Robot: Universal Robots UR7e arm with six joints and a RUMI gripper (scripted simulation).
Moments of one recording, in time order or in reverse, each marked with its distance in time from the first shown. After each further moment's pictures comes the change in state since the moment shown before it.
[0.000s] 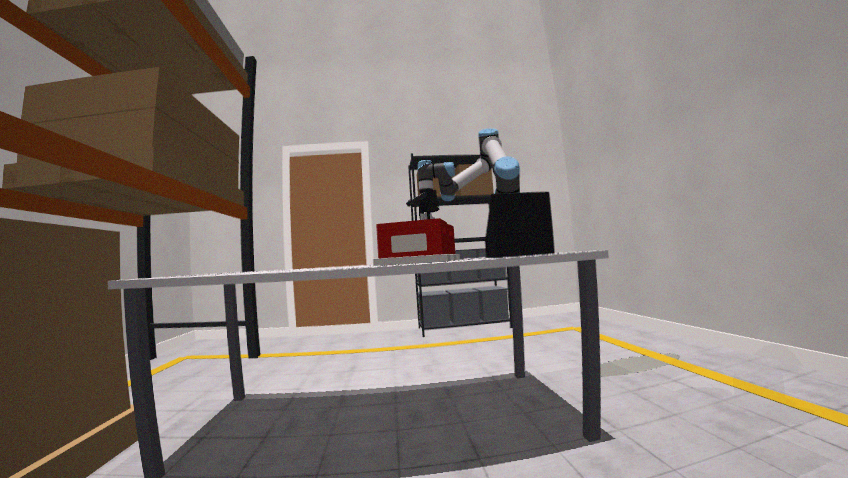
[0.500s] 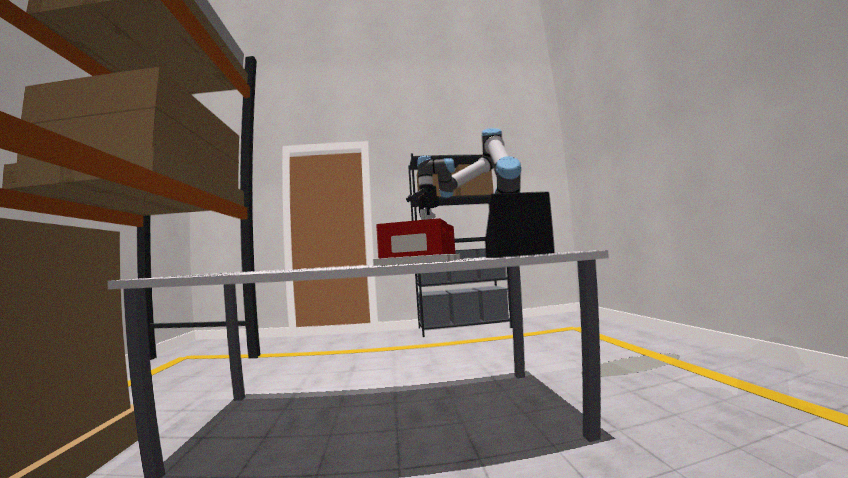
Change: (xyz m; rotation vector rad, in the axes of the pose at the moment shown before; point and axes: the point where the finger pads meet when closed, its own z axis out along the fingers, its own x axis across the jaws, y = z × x) arm 0.000 0.000 -0.023 0.000 0.000 0.000
